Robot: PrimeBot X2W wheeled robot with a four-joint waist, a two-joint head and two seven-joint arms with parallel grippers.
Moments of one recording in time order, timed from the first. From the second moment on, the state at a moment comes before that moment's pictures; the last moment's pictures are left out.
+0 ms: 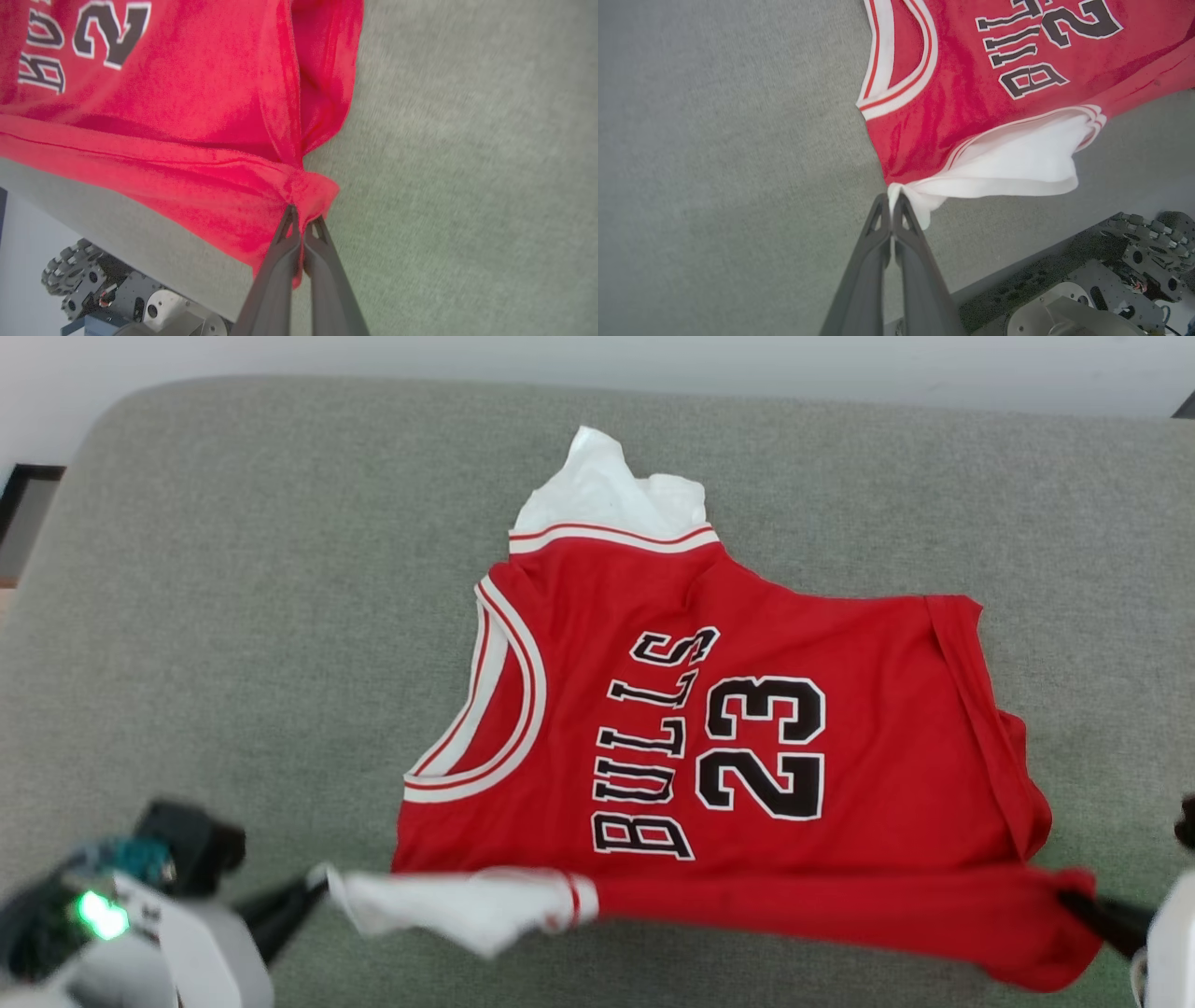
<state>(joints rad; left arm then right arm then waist) -0.59 1.30 -1.18 -0.45 -1.23 0.36 0.12 0.06 -0.52 -0.04 -0.27 0.73 0.13 0.93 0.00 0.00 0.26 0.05</state>
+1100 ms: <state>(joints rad) -0.90 0.82 -1.17 0.36 -1.30 -0.02 0.48 -0.36 -0.50 0.27 0.14 0.63 0.13 0.80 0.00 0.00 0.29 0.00</state>
